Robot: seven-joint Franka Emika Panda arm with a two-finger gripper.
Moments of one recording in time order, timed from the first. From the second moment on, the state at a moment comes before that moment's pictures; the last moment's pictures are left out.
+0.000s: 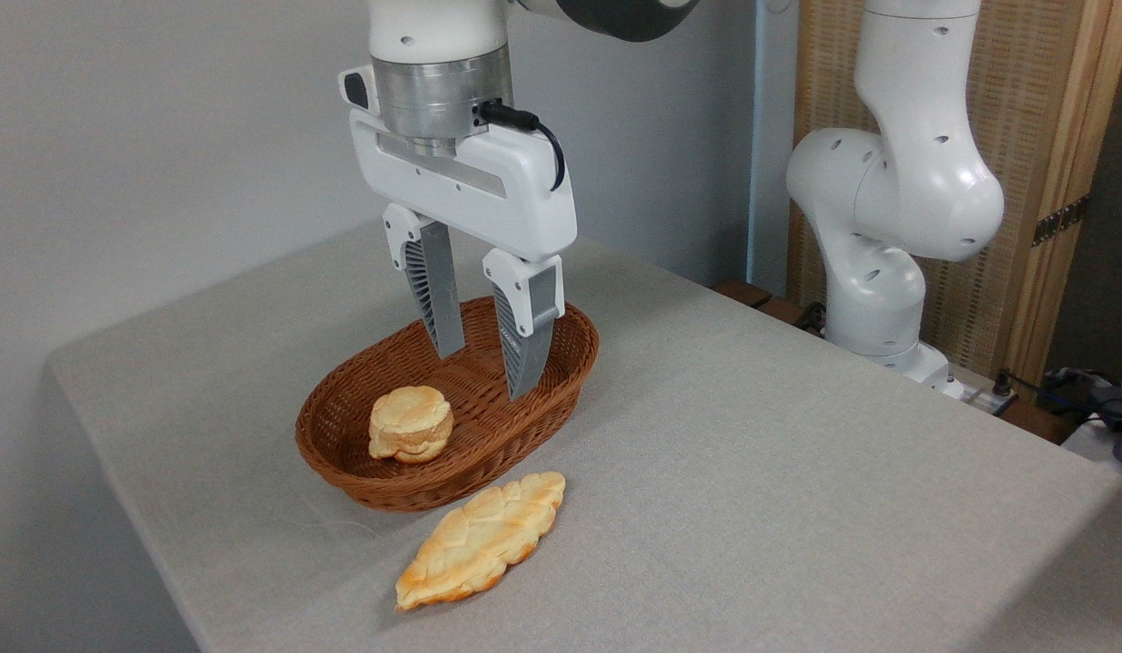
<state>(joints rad) -0.08 -0.10 0.07 -1.83 -0.03 1.78 0.68</state>
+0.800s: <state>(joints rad) -0.07 -0.08 0.11 -1.84 -0.04 1.91 0.68</state>
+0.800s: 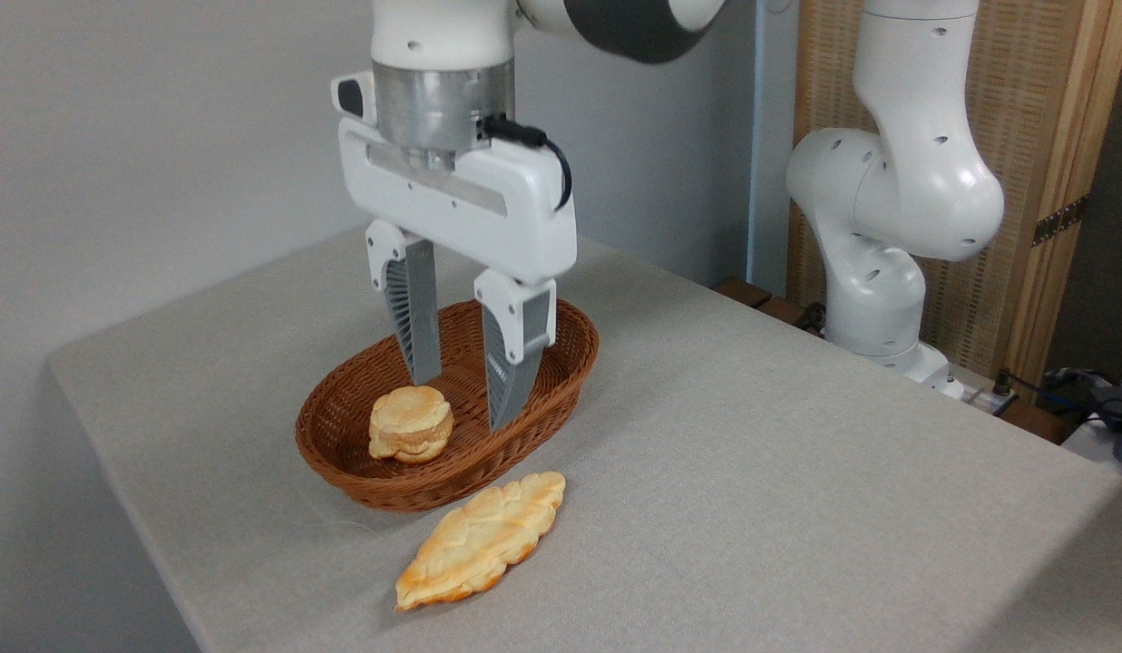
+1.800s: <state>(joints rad) -0.07 0.12 0.12 -1.94 -0.04 2.24 0.66</state>
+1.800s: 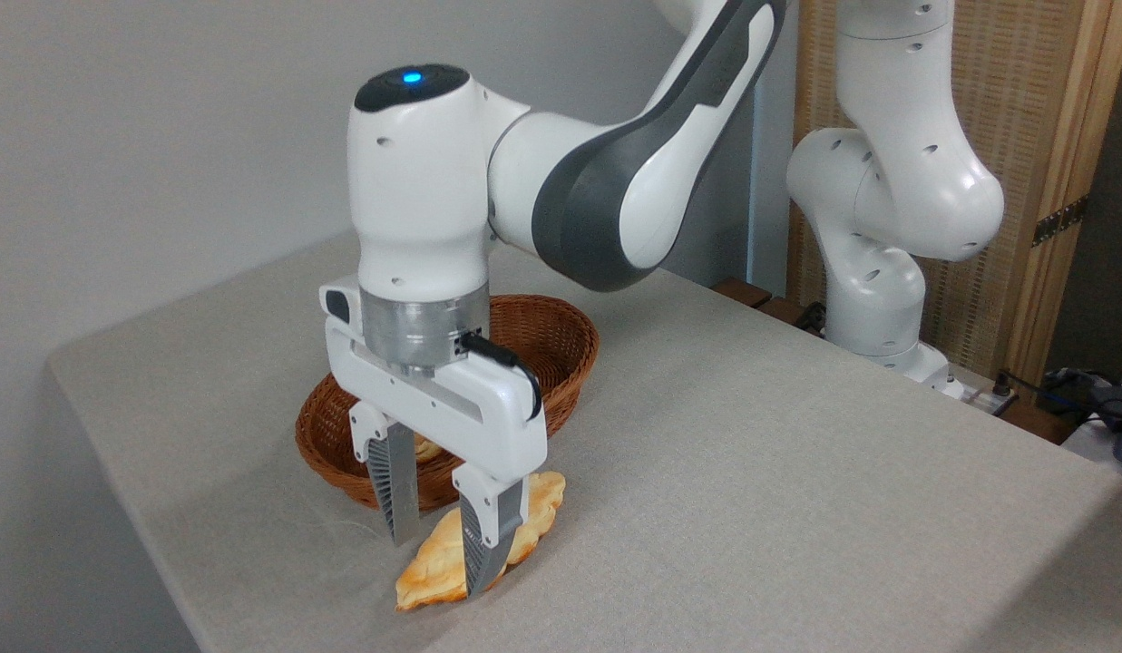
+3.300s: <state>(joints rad) -0.09 0.17 0.11 -1.94 -0.07 2.26 0.67</state>
